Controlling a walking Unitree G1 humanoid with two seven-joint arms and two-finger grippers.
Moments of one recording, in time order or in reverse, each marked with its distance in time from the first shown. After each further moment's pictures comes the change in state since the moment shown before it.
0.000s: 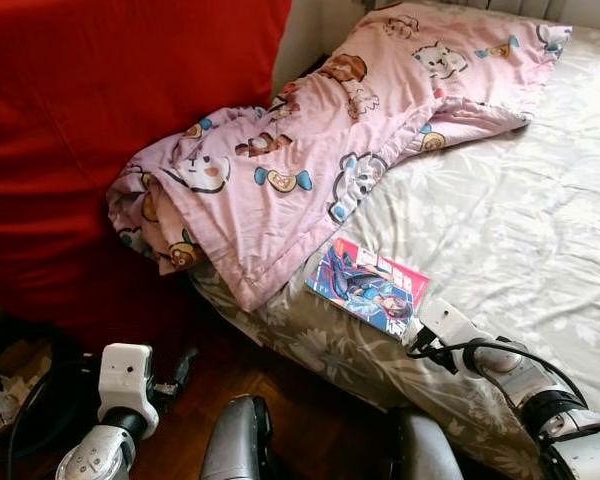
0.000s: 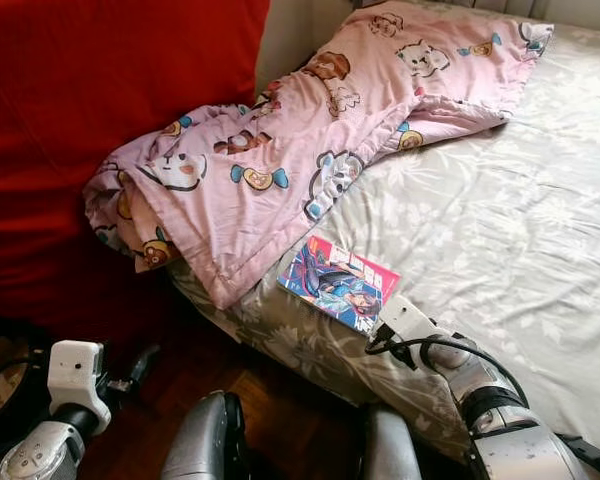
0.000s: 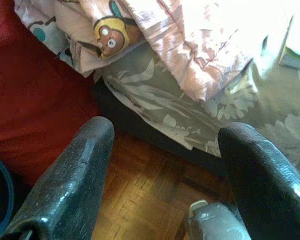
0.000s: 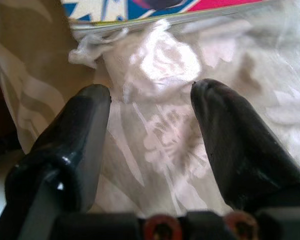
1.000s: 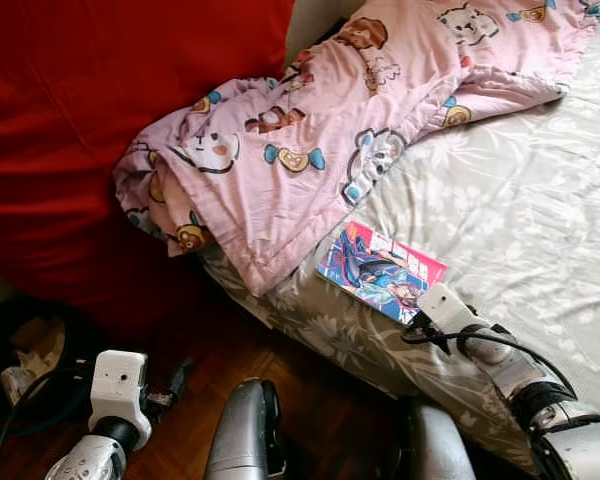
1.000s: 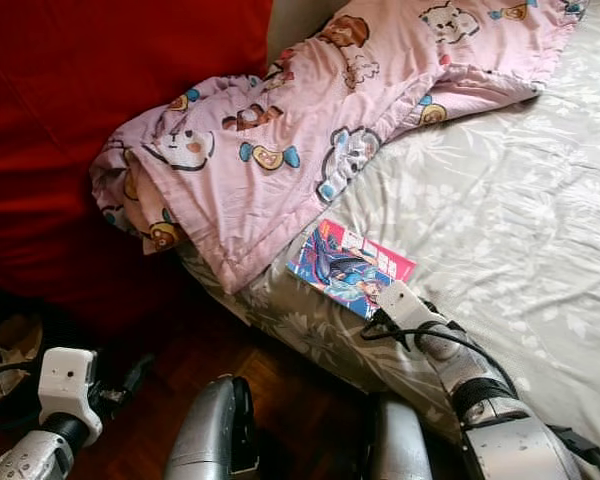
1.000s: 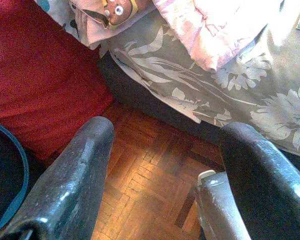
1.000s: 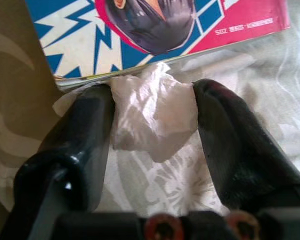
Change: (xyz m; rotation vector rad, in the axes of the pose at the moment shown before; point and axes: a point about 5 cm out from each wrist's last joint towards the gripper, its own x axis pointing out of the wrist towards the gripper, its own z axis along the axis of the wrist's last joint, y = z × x) left arm -0.013 0.001 0.003 0.020 0.029 -0.011; right arm 0.003 -0.004 0.016 -0.005 -0.052 -0.155
